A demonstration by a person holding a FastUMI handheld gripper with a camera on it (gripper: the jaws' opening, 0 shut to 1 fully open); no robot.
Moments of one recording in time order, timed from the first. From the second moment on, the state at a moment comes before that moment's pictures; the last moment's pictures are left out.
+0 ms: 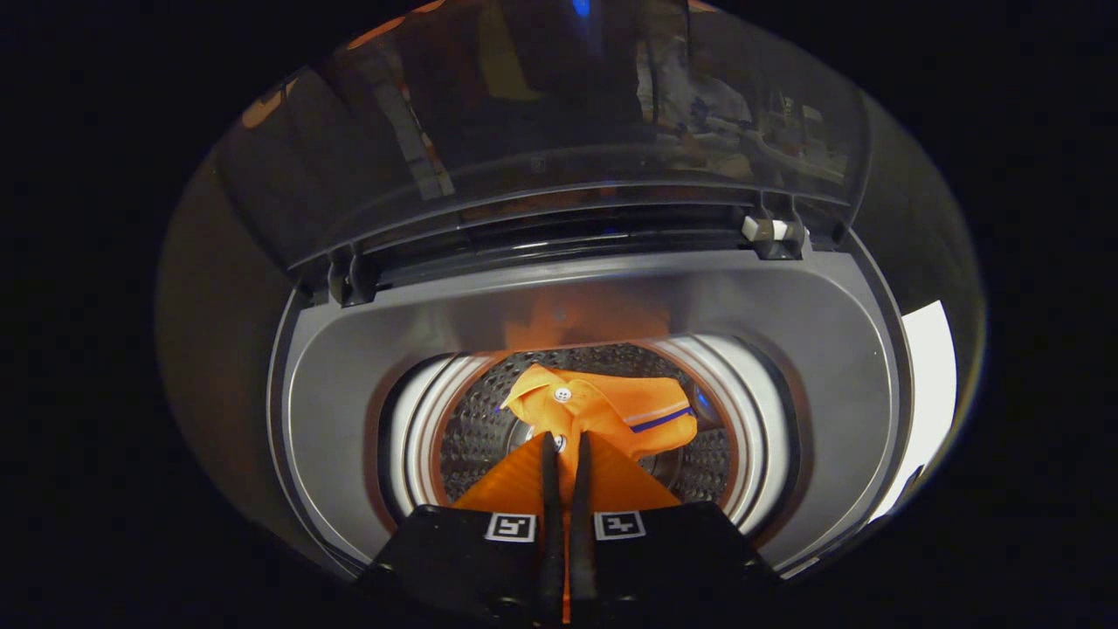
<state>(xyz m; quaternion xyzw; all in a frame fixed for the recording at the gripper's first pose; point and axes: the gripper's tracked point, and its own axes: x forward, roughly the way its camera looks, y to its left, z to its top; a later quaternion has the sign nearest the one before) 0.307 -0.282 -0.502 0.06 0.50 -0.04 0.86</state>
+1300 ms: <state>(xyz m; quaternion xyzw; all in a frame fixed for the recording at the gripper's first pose) 0.287 -0.280 -0.429 0.05 0.44 -0.02 0.89</state>
